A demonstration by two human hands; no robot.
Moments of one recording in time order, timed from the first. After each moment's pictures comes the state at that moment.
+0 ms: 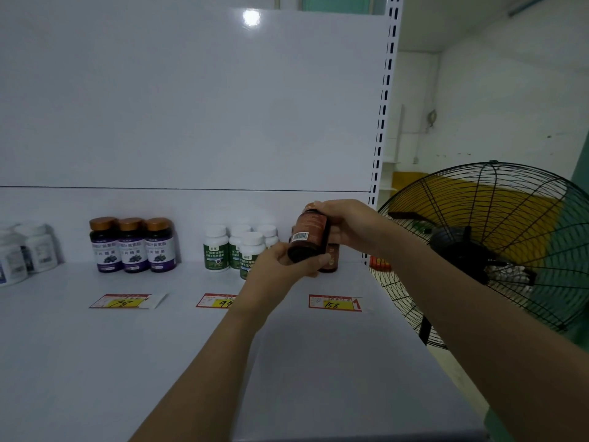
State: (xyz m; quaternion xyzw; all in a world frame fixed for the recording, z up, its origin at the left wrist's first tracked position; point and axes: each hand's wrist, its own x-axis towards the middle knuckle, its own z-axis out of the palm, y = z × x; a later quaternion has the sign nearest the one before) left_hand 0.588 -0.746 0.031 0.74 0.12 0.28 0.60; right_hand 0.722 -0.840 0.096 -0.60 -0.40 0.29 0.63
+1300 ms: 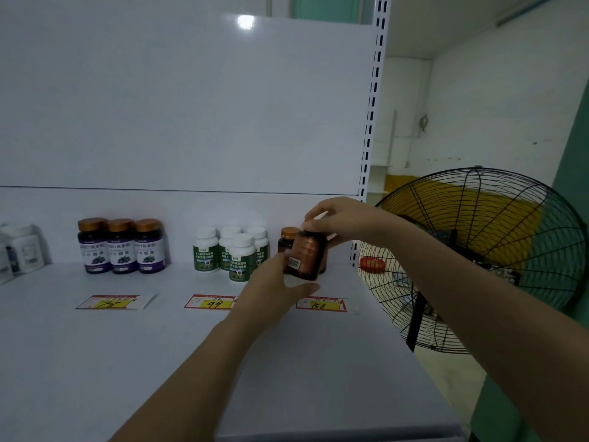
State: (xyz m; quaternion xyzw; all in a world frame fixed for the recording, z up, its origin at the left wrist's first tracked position) left_hand 0.592 -0.754 0.020 0.90 0.15 0.25 0.34; right_hand 0.713 -0.858 0.118 -0.81 -0.44 0.12 0.37
